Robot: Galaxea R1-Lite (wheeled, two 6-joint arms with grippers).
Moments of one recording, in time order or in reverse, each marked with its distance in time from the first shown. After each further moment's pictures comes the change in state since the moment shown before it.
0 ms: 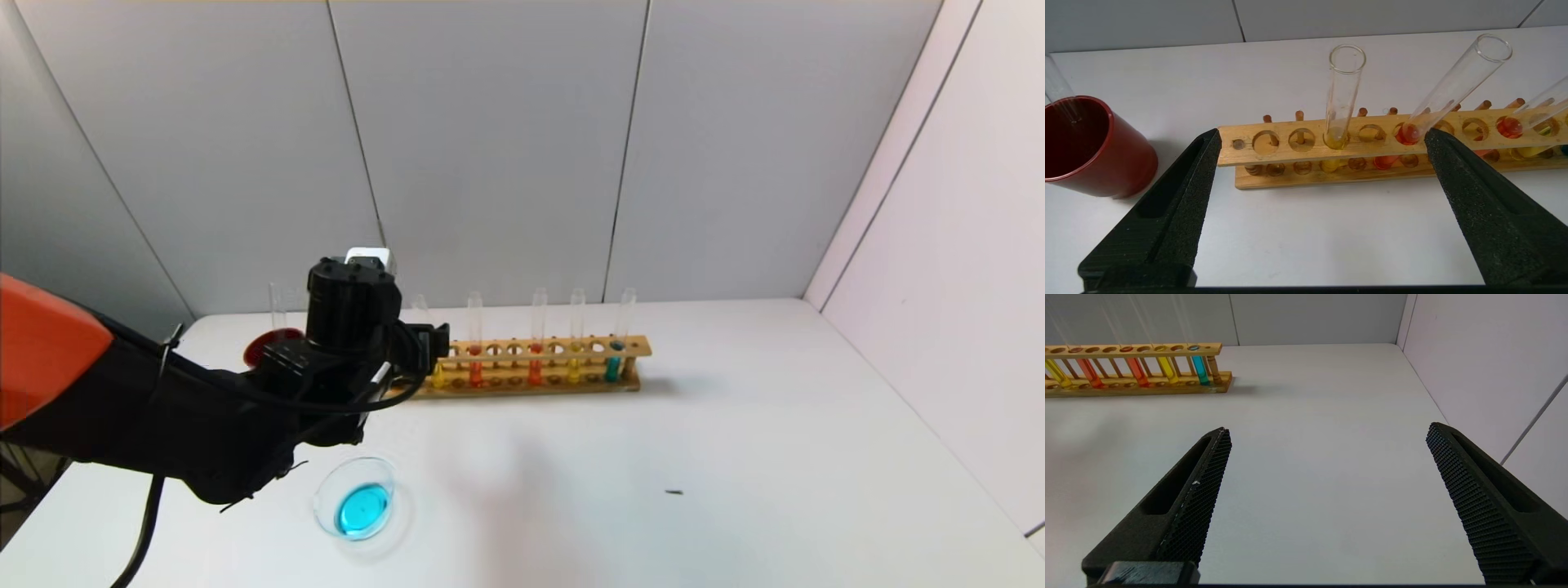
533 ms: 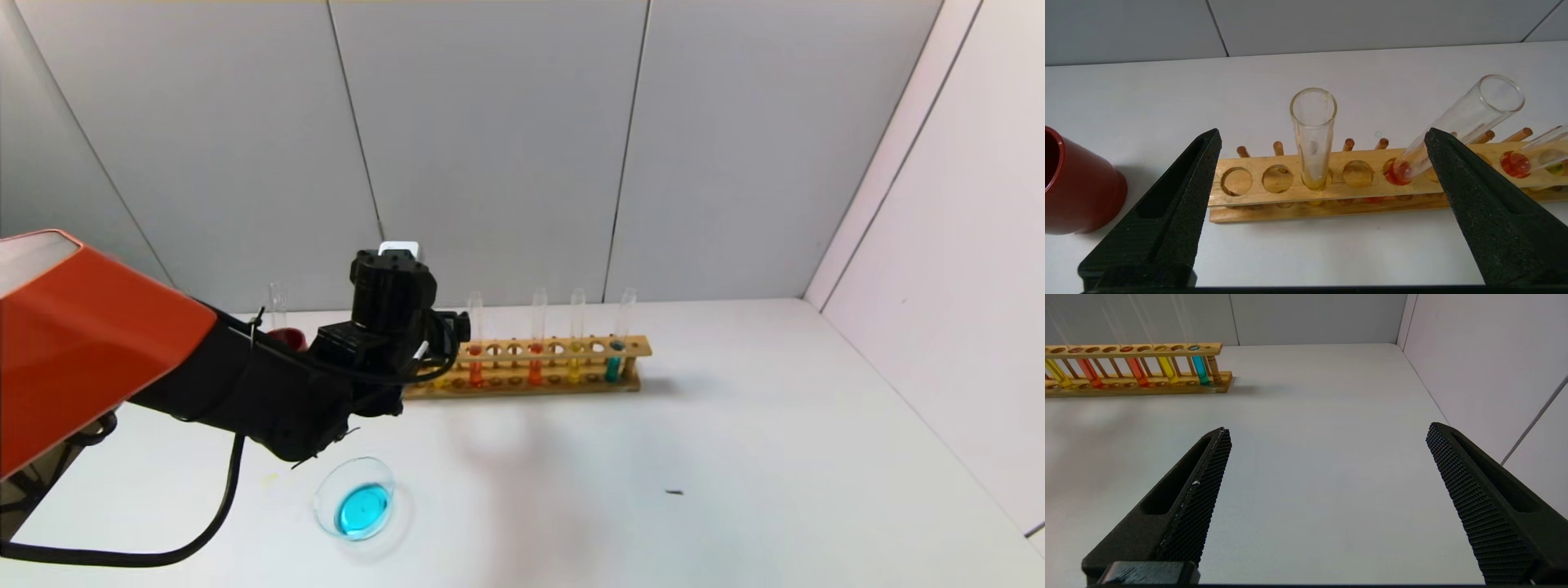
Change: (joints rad) left arm 0.007 0.136 -0.155 0.001 -0.001 0.008; right arm 0.000 0.000 0.000 0.000 0.000 0.000
